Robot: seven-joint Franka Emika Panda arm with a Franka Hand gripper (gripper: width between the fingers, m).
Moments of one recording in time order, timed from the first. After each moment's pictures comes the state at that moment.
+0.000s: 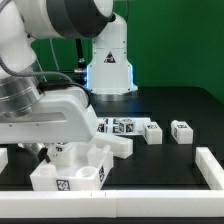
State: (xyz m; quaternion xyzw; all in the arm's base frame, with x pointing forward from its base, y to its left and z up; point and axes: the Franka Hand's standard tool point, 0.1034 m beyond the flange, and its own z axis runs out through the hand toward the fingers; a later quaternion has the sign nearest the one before) arm 0.583 -0.128 0.039 -0.97 0.16 0.13 0.10
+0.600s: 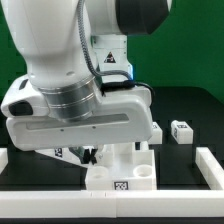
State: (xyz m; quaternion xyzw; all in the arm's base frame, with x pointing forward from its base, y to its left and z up) arm 0.606 -0.058 0.044 -0.98 0.06 0.17 0.08
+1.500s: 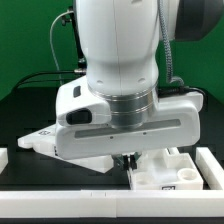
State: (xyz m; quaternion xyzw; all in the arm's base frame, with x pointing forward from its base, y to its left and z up) arm 0.617 0.003 0.036 -0.98 -0.02 0.17 0.05
